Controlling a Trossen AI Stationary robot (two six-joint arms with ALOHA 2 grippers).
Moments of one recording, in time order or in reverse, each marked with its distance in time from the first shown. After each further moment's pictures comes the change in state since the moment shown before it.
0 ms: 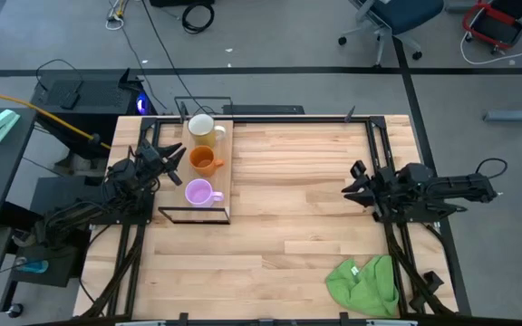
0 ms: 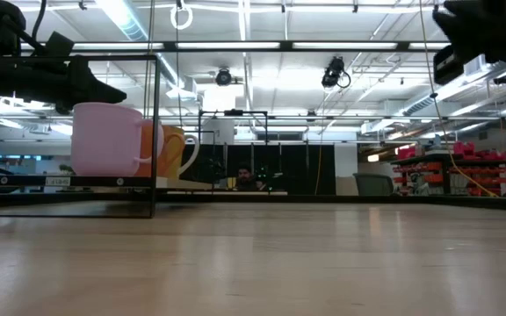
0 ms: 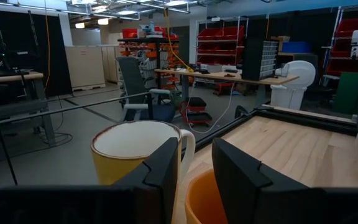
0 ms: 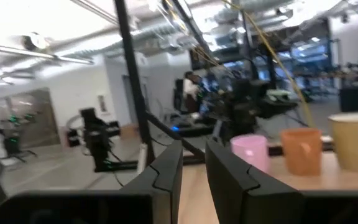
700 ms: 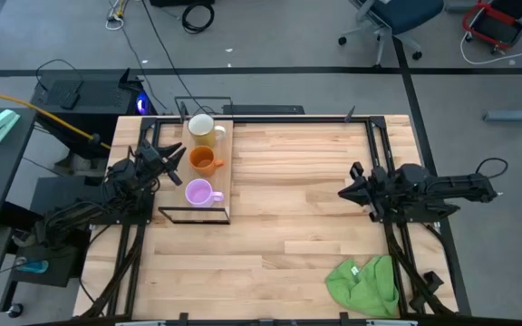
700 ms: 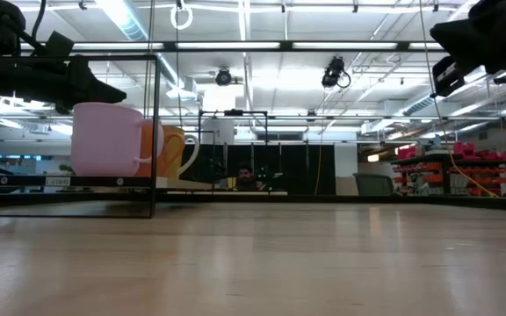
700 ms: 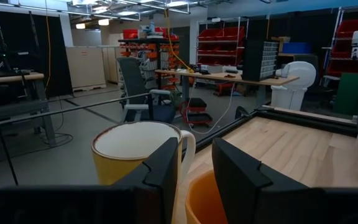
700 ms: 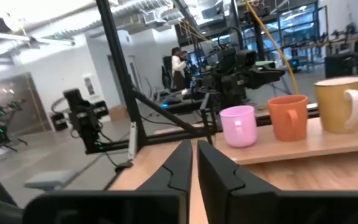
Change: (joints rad) left arm 0.000 0.000 0.000 0.004 0.000 0.000; right arm 0.000 0.003 0.020 -0.138 0.041 0.031
